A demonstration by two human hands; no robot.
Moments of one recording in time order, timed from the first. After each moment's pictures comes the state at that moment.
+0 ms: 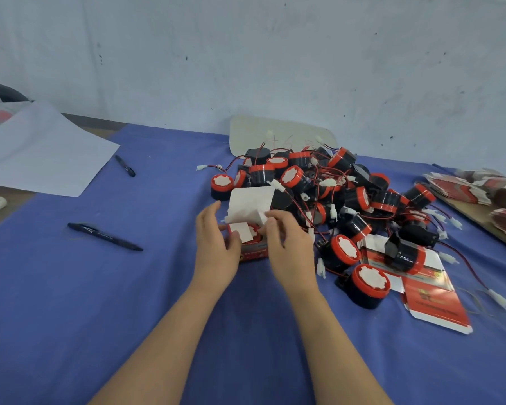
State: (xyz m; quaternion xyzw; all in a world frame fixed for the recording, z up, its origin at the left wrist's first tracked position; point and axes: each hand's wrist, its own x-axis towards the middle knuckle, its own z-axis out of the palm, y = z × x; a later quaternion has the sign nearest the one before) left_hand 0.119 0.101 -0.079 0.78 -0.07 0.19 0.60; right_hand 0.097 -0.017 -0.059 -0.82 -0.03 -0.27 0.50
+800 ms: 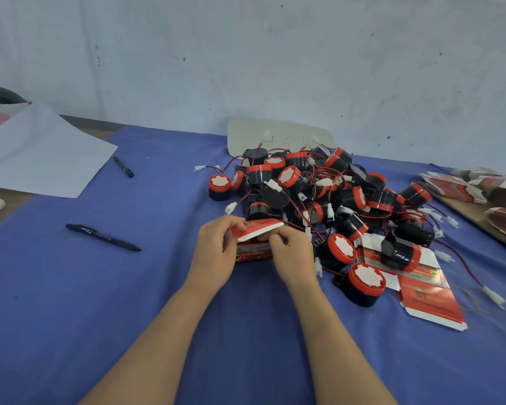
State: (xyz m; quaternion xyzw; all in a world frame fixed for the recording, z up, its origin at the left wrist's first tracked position) left_hand 0.121 0.109 -0.079 0.79 -0.18 0.21 0.54; right_hand 0.107 -0.031 -0.071 -0.84 0.04 -0.20 0.50
